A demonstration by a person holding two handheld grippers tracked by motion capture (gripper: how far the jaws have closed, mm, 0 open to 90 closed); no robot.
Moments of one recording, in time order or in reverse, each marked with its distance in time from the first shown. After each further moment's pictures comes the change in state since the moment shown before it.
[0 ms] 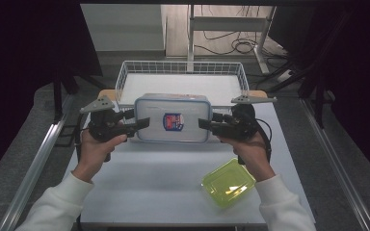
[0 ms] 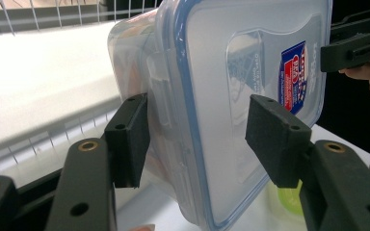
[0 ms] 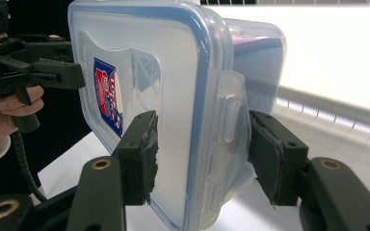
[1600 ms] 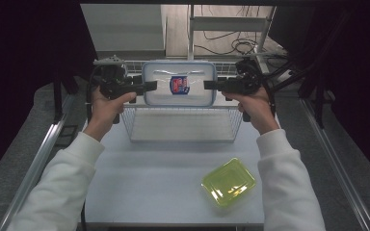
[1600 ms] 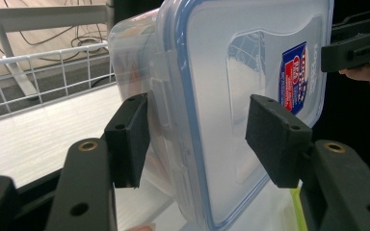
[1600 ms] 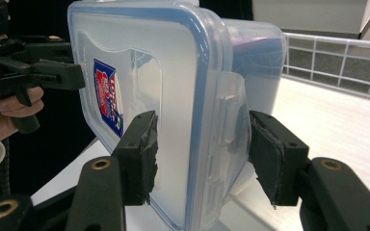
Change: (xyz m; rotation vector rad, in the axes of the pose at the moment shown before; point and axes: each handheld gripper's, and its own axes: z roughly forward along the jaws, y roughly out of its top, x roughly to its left) left arm 0.048 0.073 0.046 0.021 0.004 -0.068; right arm -0.058 0.088 0.020 0.043 0.011 0.027
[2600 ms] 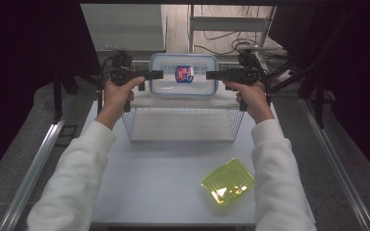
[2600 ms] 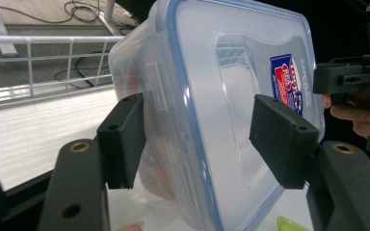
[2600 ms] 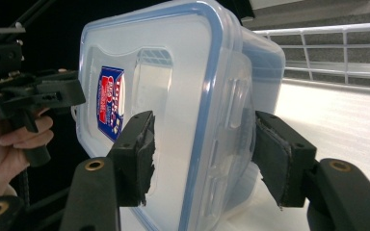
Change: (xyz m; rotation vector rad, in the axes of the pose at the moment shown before) left arm 0.033 0.018 0.041 0.048 -0.019 -0.221; right arm -0.052 0.011 0.028 0.003 0.035 0.238
